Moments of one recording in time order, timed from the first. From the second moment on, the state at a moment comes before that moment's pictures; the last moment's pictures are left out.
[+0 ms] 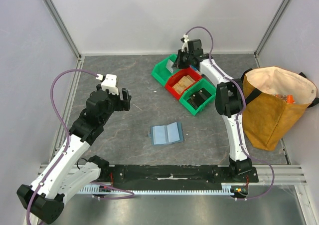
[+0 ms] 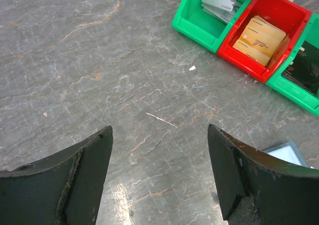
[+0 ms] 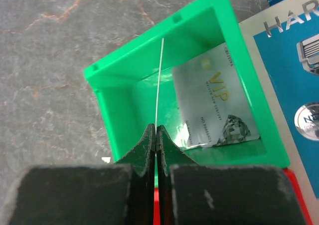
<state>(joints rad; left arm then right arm) -0.45 0.81 0.82 -0.33 -0.20 -0.12 0.31 2.40 2.14 -0.37 -0.37 0.33</state>
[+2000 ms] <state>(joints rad) -0.67 1.08 0.44 -0.16 0.15 -0.68 1.03 1.46 0.88 -0.16 0.13 0.33</state>
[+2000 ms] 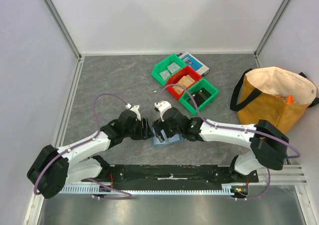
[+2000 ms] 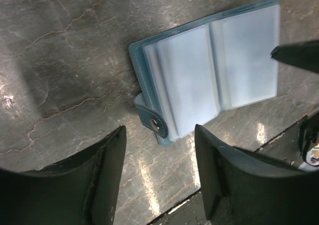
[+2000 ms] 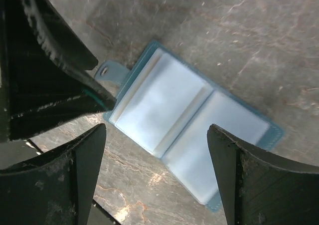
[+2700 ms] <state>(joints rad) -0.68 1.10 0.37 -0.10 0.11 -0.71 1.18 1.71 0.96 -0.18 0.36 0.33</state>
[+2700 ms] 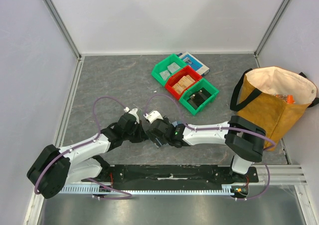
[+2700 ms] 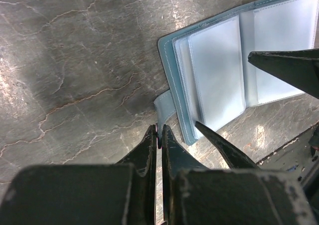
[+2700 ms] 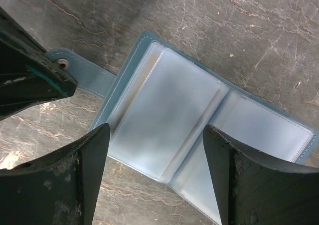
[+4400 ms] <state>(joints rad) -0.66 0.95 0.46 -0.38 -0.15 -0.72 0.95 1.52 0.96 -0.22 0.17 0.28</state>
